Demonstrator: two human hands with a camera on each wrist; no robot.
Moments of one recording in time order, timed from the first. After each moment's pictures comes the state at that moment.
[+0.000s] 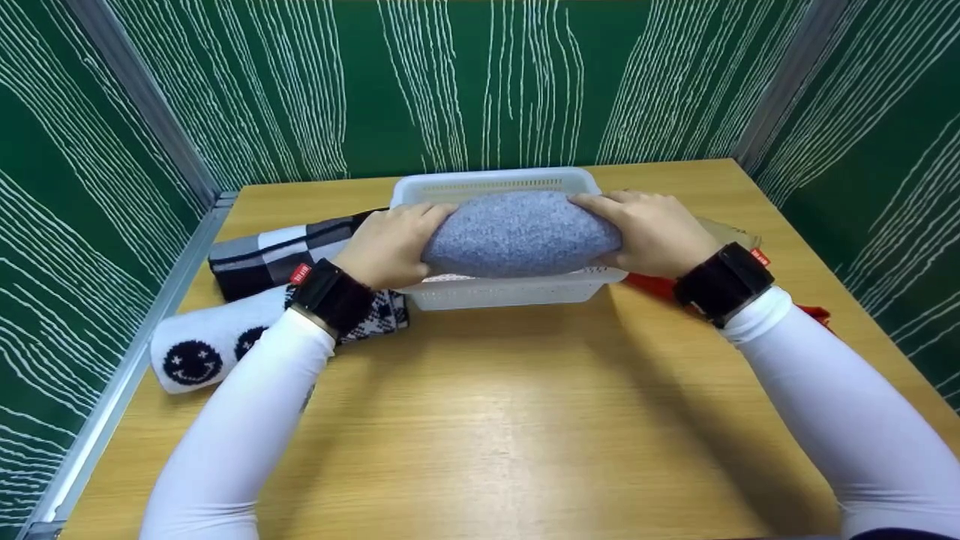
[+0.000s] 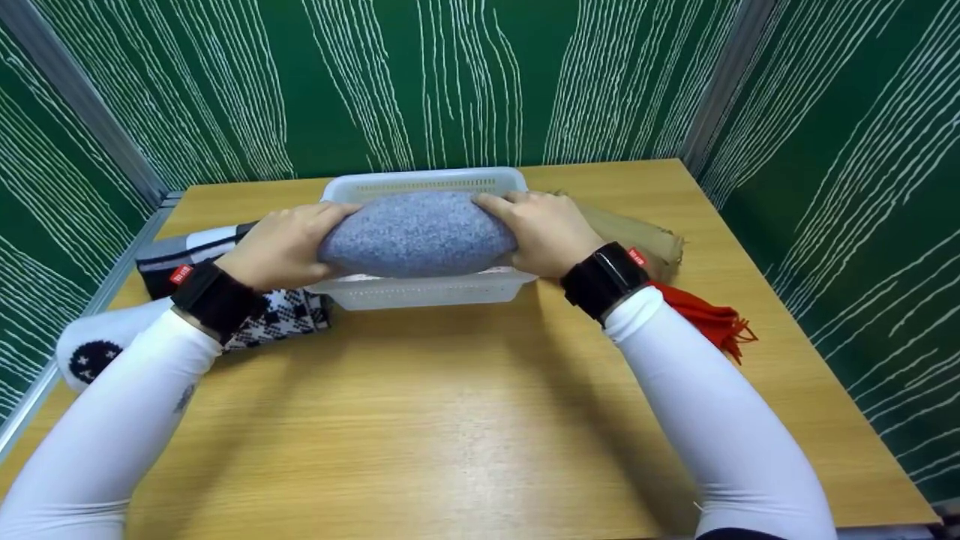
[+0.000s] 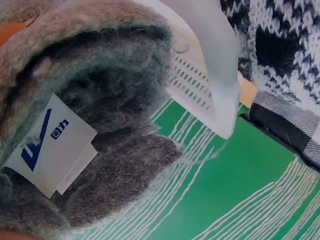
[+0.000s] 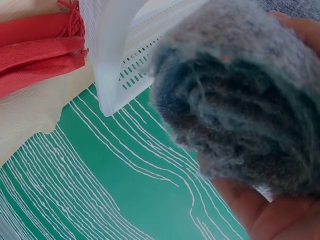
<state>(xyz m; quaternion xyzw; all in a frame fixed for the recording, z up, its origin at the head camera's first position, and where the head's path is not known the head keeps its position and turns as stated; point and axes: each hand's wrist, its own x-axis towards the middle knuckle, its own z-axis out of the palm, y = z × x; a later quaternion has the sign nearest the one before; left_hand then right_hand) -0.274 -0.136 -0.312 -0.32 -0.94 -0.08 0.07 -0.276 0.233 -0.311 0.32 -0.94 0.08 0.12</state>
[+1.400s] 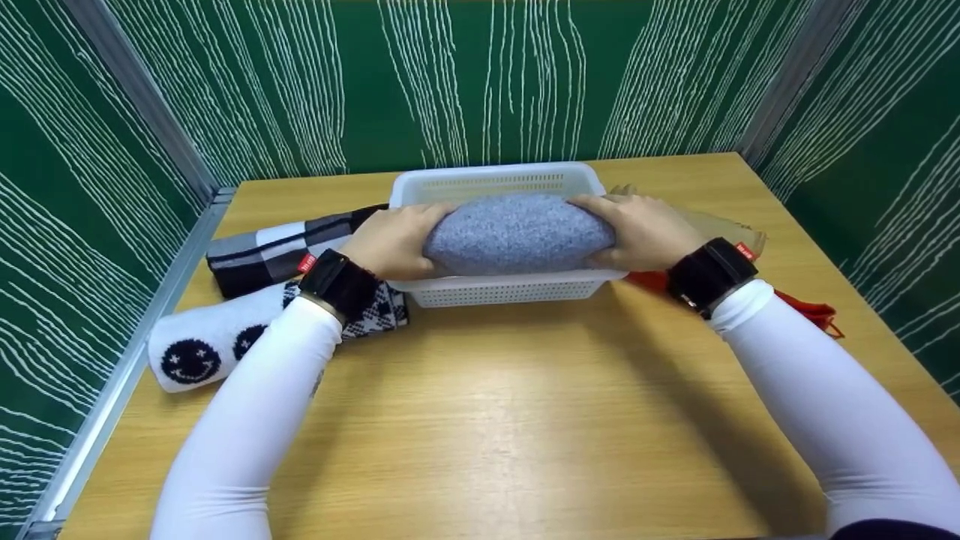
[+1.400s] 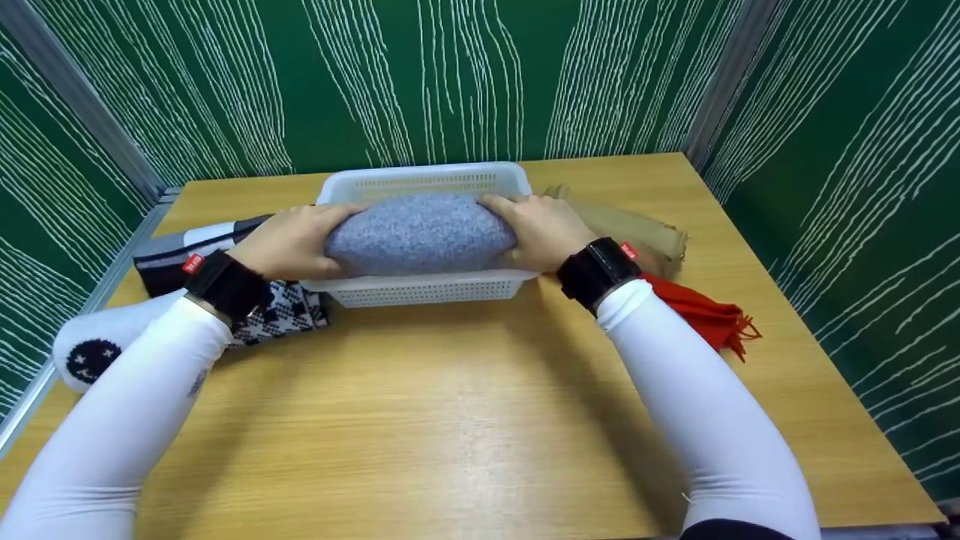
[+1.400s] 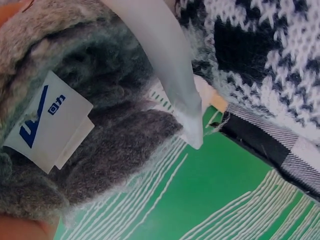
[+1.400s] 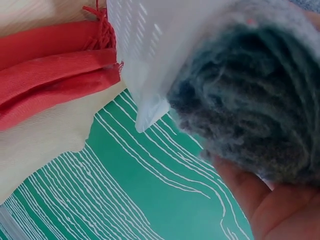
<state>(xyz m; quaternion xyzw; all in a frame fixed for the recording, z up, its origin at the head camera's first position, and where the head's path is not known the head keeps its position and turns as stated) -0.298 -0.140 -0.330 -0.31 -0.94 -0.11 0.03 -0.304 0.234 -0.337 0.32 -0.94 0.12 0.07</state>
